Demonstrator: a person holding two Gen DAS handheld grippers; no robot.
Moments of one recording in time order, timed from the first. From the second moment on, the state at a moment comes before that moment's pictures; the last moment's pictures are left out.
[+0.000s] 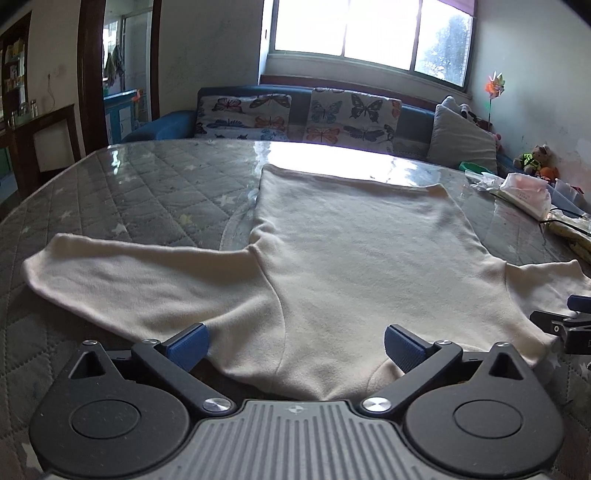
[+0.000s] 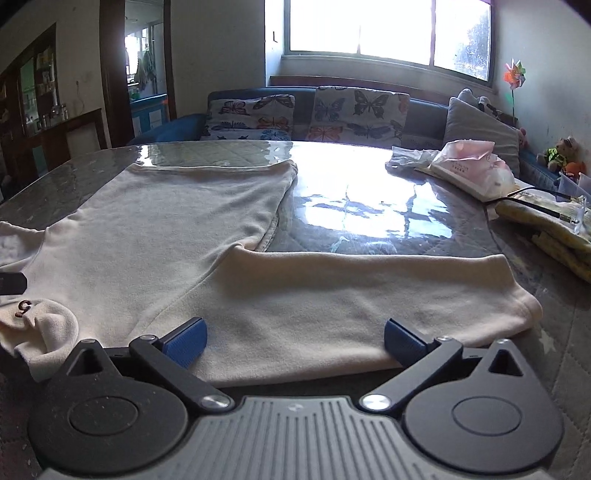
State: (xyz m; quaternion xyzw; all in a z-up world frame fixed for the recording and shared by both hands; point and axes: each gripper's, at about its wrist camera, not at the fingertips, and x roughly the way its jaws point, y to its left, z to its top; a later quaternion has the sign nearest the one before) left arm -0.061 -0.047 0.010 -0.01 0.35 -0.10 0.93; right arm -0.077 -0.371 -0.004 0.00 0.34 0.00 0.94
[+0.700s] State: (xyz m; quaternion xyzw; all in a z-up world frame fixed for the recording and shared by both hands) left arm -0.057 -0.050 0.012 -0.02 0.38 -0.08 0.92; right arm -0.075 -0.372 -0.005 0.01 0.34 0.00 0.94
